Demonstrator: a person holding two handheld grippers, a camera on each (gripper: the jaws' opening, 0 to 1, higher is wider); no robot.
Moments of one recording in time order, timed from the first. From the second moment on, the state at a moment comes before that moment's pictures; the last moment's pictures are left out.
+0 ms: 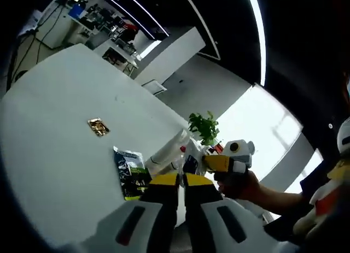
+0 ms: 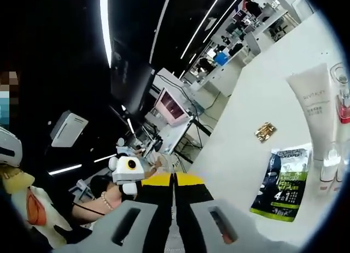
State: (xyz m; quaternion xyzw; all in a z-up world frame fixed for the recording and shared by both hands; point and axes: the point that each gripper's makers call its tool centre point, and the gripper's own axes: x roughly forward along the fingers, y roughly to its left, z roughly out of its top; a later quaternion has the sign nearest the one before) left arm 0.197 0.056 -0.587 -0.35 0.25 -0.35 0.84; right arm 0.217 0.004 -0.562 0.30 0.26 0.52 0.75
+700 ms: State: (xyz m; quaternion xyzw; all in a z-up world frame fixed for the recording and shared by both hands) left arm 0.196 0.084 -0.583 -0.44 0.24 -0.28 0.82; right arm 0.225 0.028 -0.568 0.25 0.24 0.50 0.79
